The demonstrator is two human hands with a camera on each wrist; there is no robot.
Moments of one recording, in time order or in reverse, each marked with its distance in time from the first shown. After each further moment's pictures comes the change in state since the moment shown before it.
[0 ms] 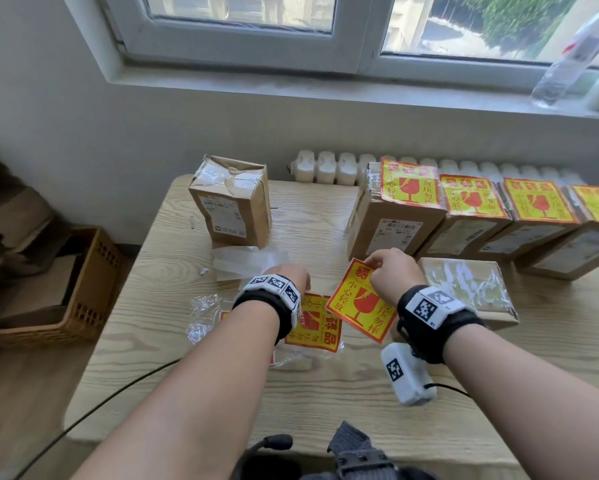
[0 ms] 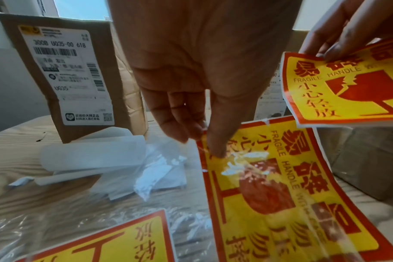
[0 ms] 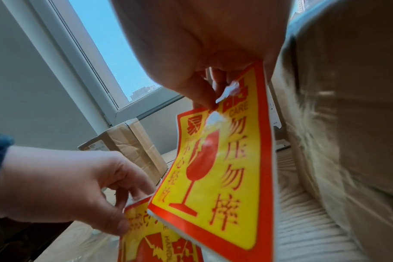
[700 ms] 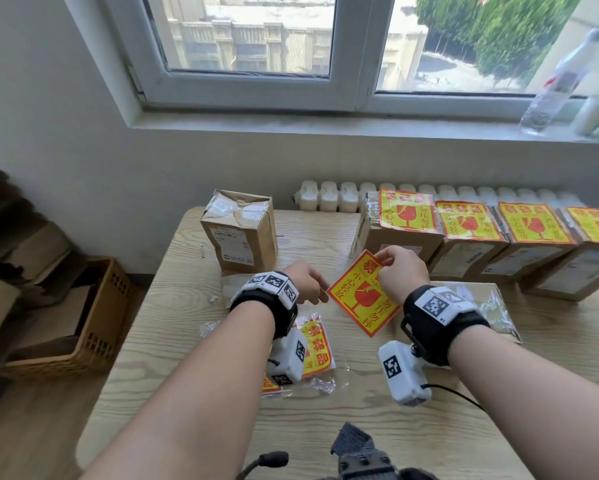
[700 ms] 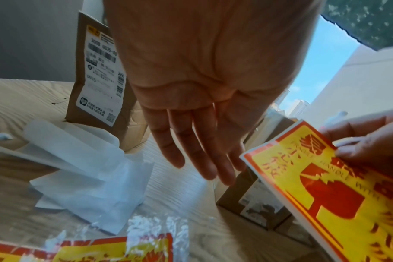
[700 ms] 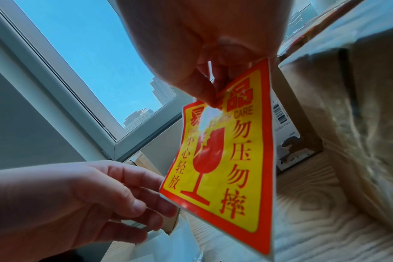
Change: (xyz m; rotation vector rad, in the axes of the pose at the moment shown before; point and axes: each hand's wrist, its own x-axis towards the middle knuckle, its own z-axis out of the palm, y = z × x) left_hand -0.014 0.003 -0.045 -0.686 -0.036 0.052; right_hand 0.014 -0.011 -0.023 0.236 0.122 0.044
